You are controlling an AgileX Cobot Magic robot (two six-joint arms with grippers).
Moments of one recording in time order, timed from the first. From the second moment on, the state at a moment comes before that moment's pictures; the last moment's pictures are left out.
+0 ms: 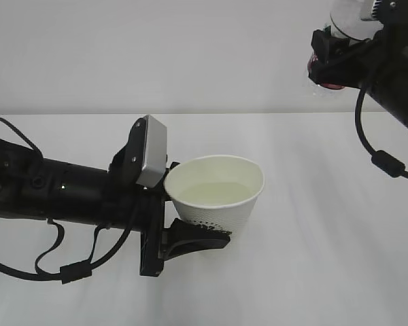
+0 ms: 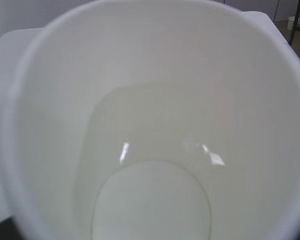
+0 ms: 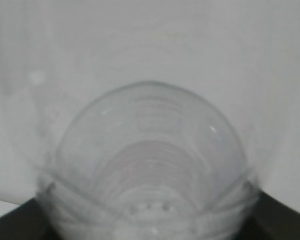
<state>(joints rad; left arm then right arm) -0.48 1.89 -0.81 1.26 -0.95 -0.48 0.25 1.64 -0.76 0.08 -0.81 -0.13</state>
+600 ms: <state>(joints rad) -0.48 1.89 -0.81 1.26 -0.95 -0.48 0.21 1.64 -0.76 0.13 -0.75 -0.15</state>
